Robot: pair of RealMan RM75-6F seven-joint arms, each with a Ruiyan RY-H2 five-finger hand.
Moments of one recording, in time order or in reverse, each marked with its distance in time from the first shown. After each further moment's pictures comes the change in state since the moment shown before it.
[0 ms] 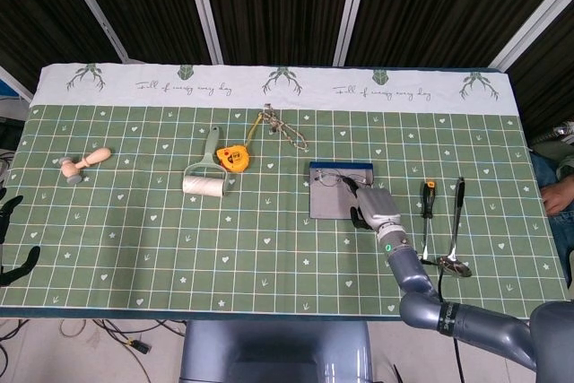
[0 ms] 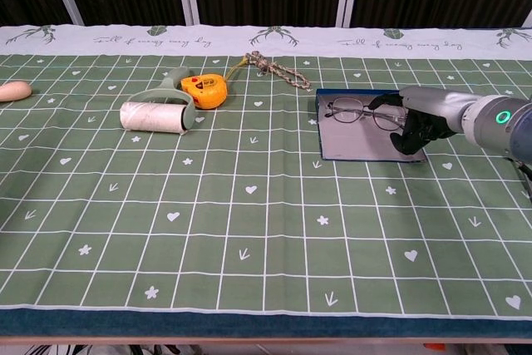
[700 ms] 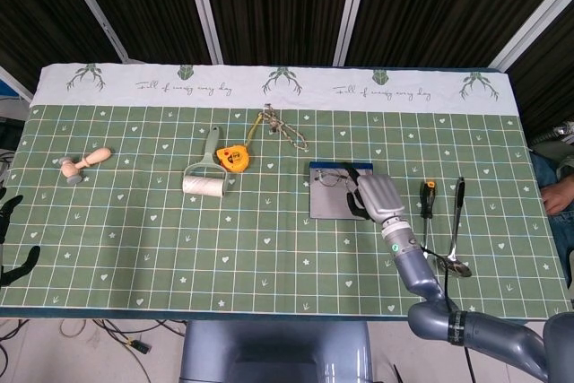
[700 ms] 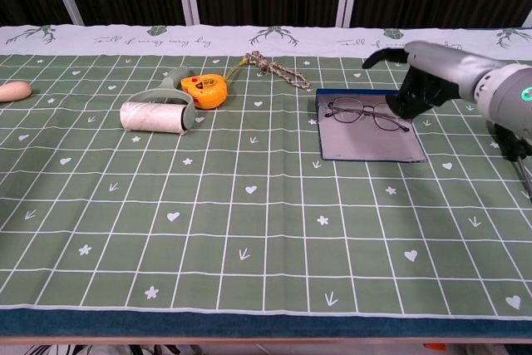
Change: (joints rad) left arm 0.000 -0.004 -0.001 0.001 0.003 0.005 0.007; right arm -0.073 0.035 0.019 -0.048 -0.295 0.094 0.184
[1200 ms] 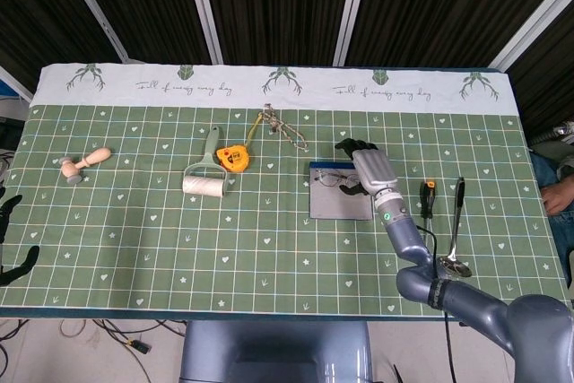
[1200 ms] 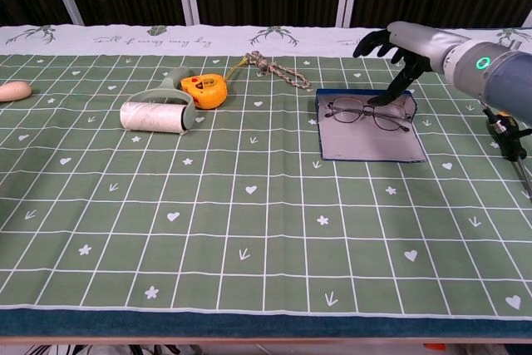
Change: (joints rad) left arm 0.000 -0.003 -0.001 0.004 0.000 0.003 0.009; right arm 0.117 -0.115 0.070 0.349 -0.083 -0.093 0.170
